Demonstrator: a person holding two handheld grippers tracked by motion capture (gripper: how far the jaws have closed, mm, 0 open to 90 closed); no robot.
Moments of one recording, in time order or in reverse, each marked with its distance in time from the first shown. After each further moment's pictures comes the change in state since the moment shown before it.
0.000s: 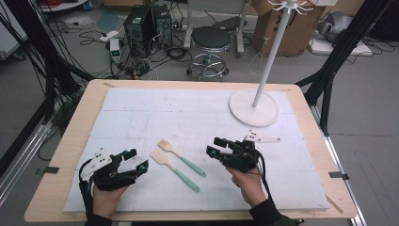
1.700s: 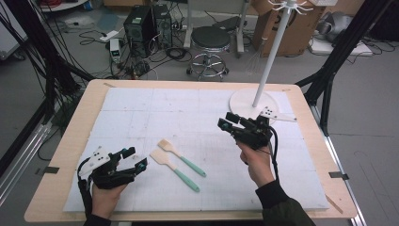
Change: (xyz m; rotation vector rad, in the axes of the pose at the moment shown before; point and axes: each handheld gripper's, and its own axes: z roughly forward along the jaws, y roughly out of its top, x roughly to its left) left arm 0.003 0.003 0.000 -0.018 0.008 -0.004; right arm -0.015 0.062 -0.014 -0.111 -0.074 -0.016
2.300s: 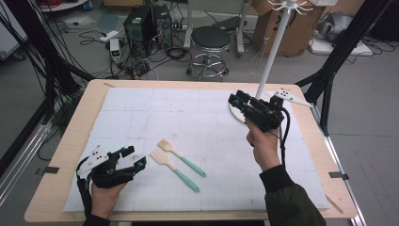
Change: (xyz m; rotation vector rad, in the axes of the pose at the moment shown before) left arm 0.002 0.002 -0.001 -0.012 -0.001 -0.001; right arm -0.001 0.053 -0.011 -0.134 -0.052 -0.029
